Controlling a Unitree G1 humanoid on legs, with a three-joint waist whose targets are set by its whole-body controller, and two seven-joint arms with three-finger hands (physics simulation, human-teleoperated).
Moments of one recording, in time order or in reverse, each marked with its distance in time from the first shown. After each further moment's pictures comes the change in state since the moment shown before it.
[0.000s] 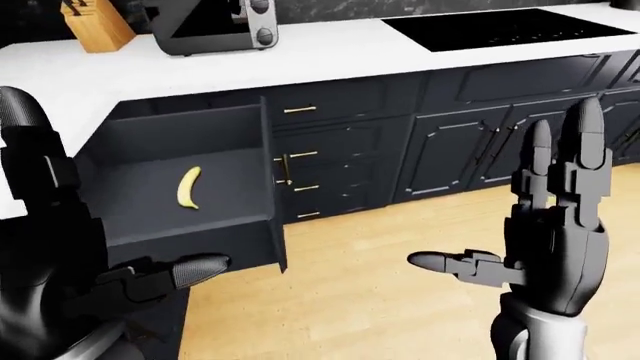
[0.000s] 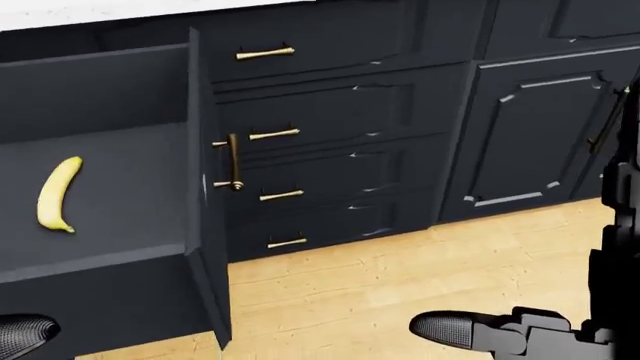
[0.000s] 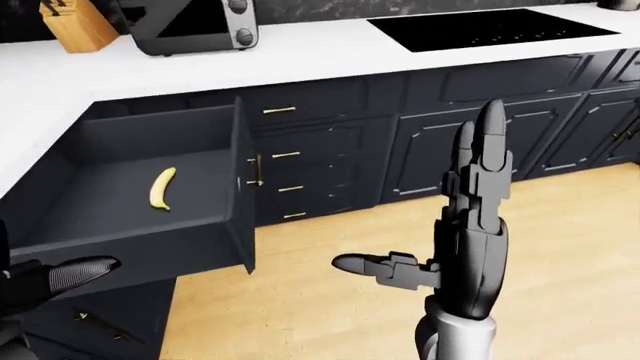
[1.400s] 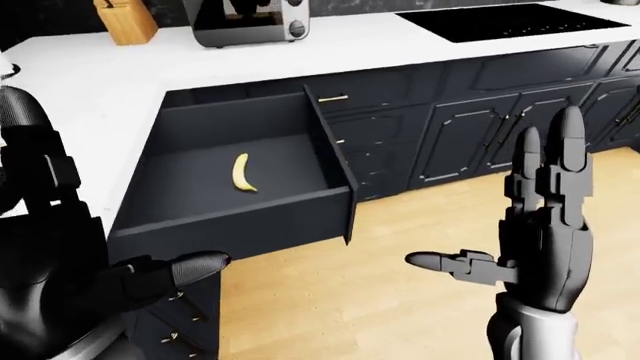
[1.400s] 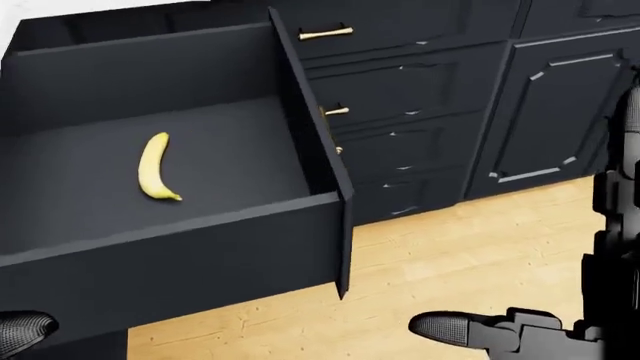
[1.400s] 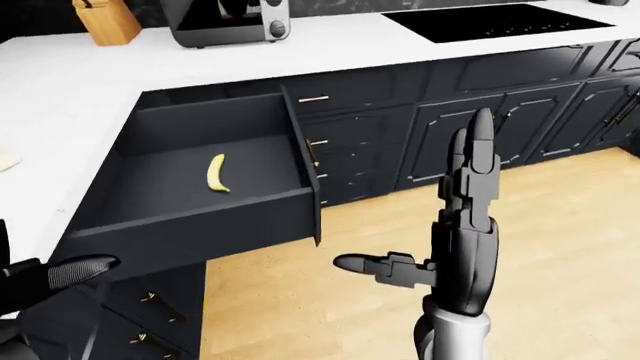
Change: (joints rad) left arm -0.005 0.009 0.000 0.000 -0.010 0.007 0.014; right arm 0.006 0.000 -0.004 0.038 -0.015 -0.001 -0.001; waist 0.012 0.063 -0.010
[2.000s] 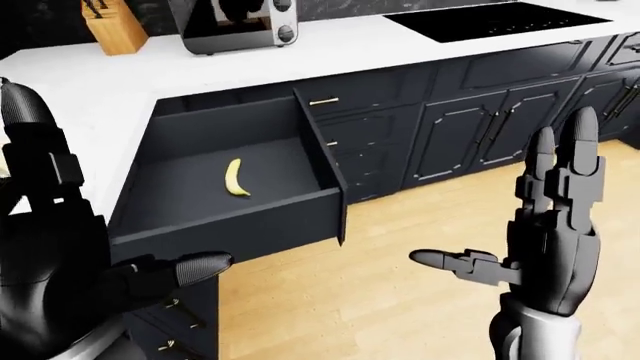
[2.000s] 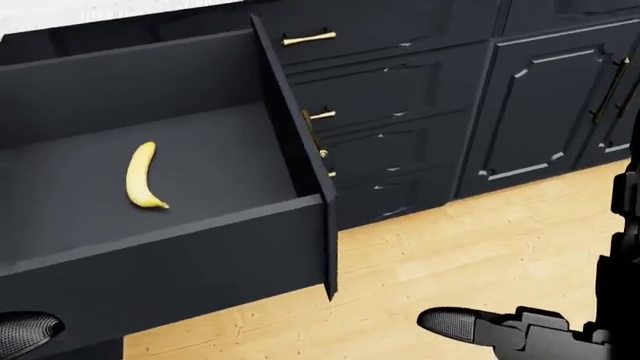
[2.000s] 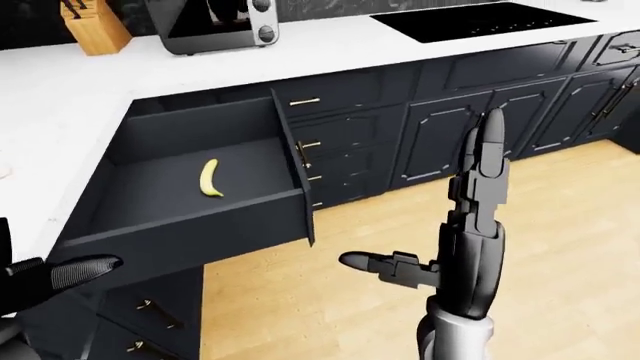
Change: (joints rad) left arm -0.005 0.021 -0.012 -0.003 -0.003 0.004 0.011; right arm 0.004 -0.002 -0.020 0.026 -0.057 -0.061 -0.035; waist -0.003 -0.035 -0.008
